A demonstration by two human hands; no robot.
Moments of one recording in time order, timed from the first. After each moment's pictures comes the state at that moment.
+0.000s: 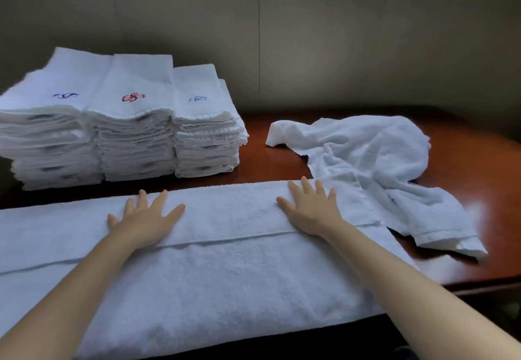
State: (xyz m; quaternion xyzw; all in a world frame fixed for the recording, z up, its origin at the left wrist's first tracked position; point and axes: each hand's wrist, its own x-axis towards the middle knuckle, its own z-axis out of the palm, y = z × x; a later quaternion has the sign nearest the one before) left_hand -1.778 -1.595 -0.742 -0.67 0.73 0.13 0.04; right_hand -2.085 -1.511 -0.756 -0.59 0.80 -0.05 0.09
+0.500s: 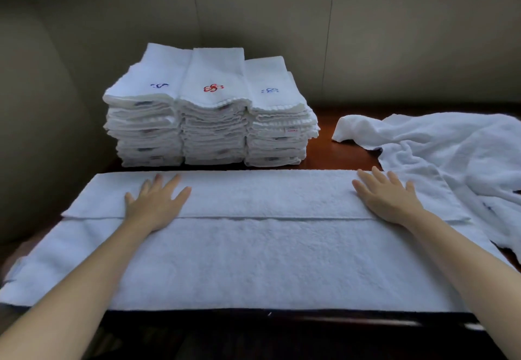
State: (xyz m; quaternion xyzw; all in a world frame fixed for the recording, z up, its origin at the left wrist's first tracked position) left_hand -1.661 -1.625 -0.753 -0.71 0.70 0.05 -0.01; right_hand -2.102 -1.540 -0.759 -0.58 0.81 -0.04 0.08
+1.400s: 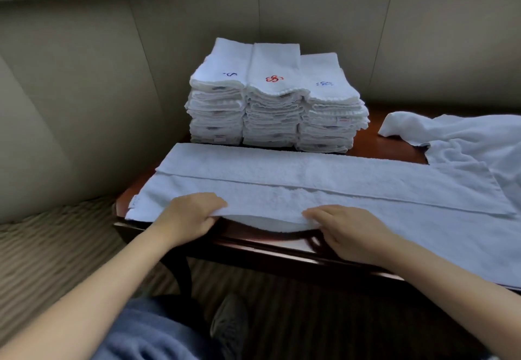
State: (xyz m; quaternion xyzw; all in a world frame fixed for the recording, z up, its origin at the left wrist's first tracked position) left_hand -1.596 -1.497 -0.736 -0.51 0.85 0.02 -0.09; right_hand -1.920 -1.450 -0.739 -0.87 0.49 -0.06 -0.01
